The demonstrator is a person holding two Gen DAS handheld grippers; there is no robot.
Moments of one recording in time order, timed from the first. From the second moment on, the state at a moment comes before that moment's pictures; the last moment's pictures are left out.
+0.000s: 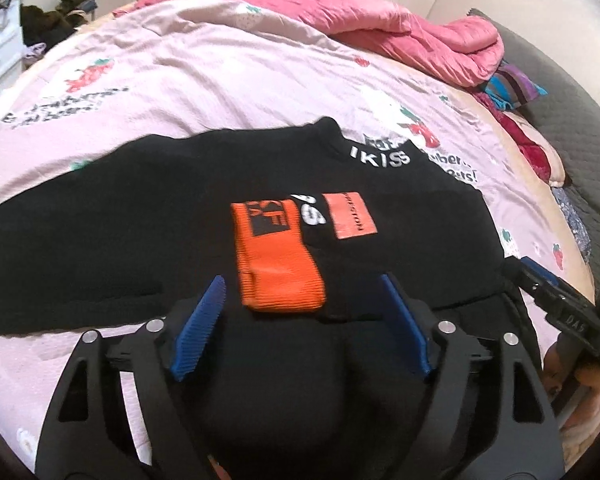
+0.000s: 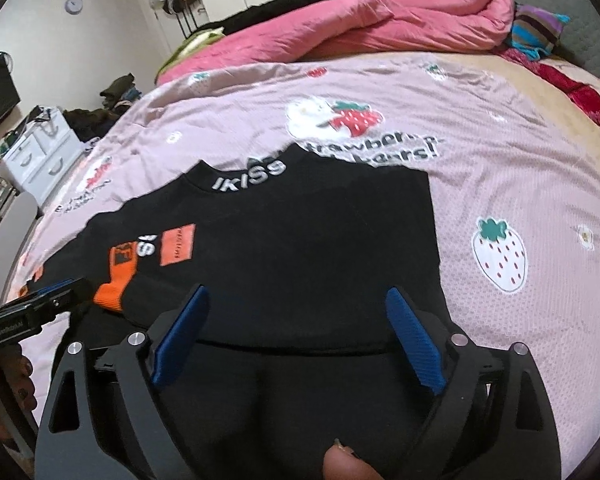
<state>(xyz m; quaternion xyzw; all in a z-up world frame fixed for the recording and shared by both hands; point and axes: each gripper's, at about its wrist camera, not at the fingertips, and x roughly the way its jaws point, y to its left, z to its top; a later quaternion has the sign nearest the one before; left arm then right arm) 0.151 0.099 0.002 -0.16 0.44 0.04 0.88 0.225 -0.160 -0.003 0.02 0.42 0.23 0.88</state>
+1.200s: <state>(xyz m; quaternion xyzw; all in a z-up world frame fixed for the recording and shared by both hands) 0.065 0.213 0.010 -0.23 0.39 0.20 0.87 0.167 -0.073 0.023 -0.04 0.36 0.33 0.87</state>
